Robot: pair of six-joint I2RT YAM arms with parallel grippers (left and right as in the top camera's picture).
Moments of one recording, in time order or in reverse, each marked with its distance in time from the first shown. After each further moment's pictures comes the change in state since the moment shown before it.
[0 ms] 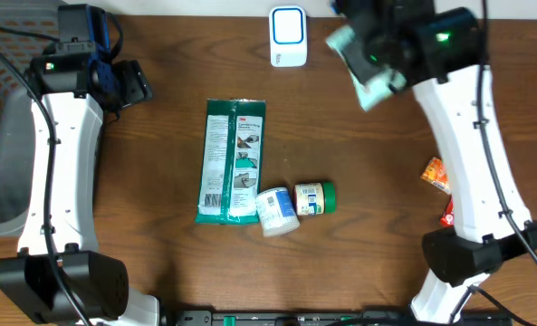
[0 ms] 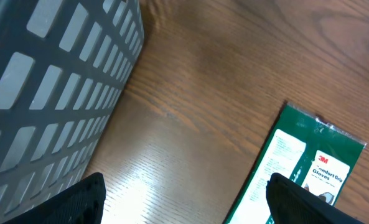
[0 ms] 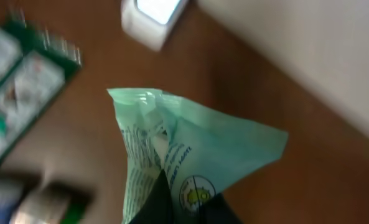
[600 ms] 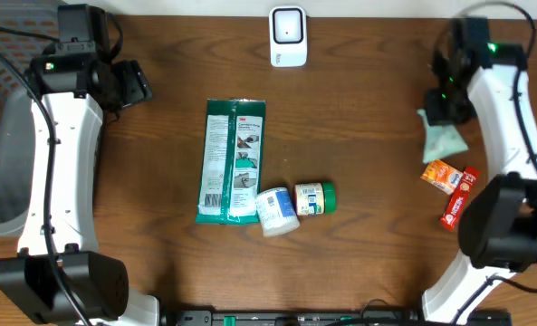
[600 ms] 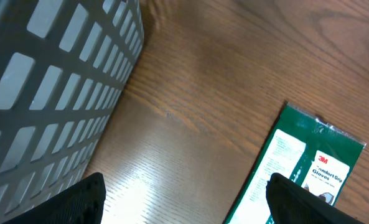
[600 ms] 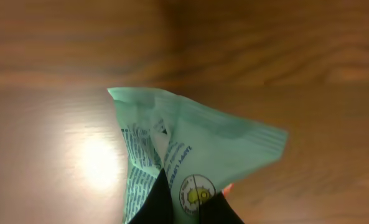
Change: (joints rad) left arm 0.000 0.000 0.000 0.000 0.000 0.000; right arm -0.444 0.037 -0.621 0.281 0.084 0.178
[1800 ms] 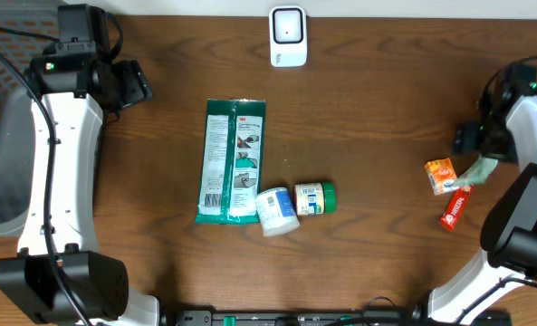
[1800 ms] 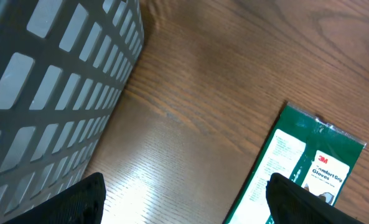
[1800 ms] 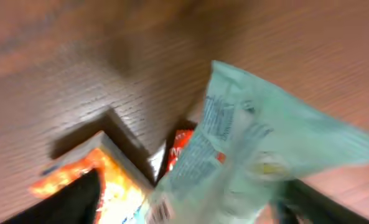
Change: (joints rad) left arm 0.000 0.000 0.000 0.000 0.000 0.000; right arm -0.218 0.006 -0.166 0.097 -0.013 0.032
